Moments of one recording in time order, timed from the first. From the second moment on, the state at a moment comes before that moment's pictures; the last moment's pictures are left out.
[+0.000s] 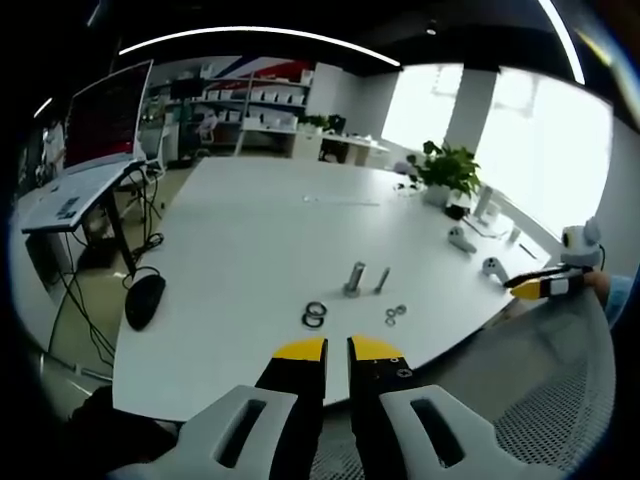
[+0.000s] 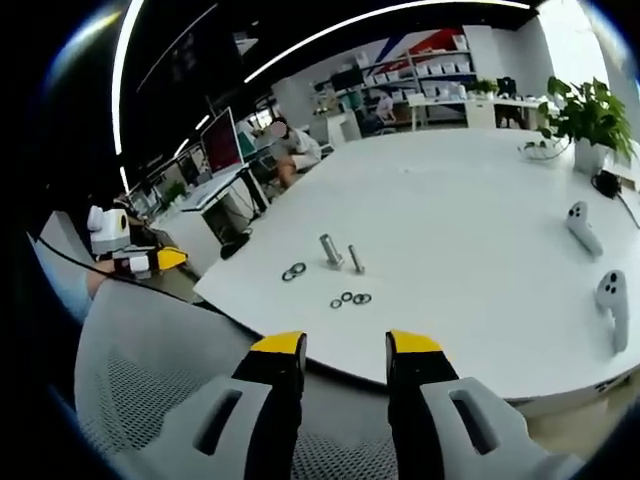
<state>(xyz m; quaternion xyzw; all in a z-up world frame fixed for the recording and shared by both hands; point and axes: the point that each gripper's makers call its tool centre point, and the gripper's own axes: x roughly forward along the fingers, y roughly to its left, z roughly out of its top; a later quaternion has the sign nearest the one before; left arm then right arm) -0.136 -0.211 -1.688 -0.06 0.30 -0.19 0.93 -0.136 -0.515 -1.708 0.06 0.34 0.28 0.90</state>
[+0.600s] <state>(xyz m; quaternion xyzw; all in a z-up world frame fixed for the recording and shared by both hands) -0.138 -0.214 -1.686 -0.06 0.30 -0.20 0.93 -0.140 -0.512 -1.710 0.04 0.36 0.30 0.88</state>
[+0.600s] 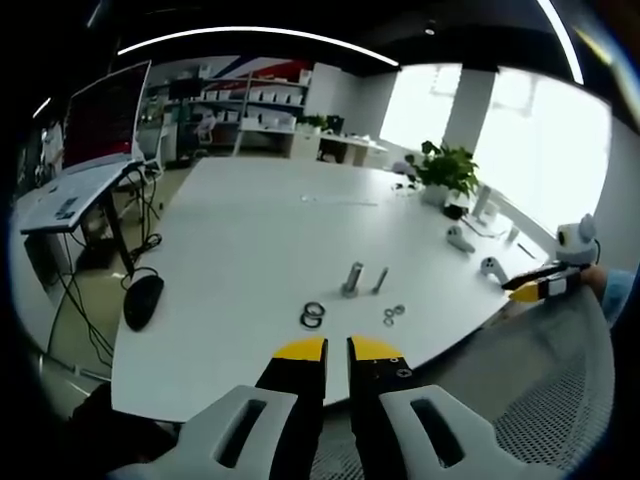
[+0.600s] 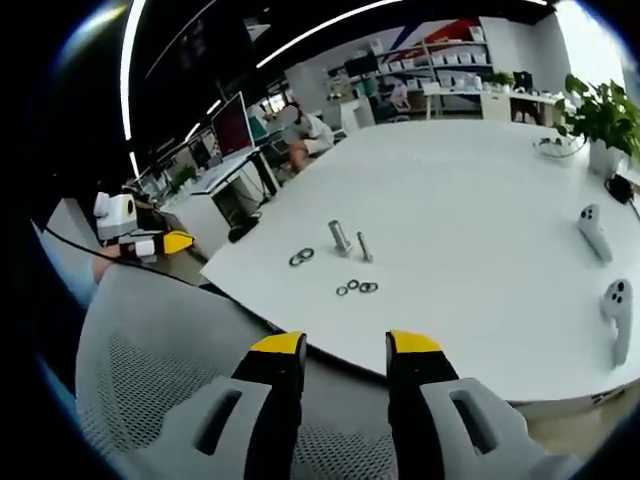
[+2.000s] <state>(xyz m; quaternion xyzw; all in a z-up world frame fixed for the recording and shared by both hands) -0.137 -0.214 -1.684 -0.07 0.29 -0.20 0.93 -0.056 -0.473 -1.694 -0.12 0.35 0.39 0.84</state>
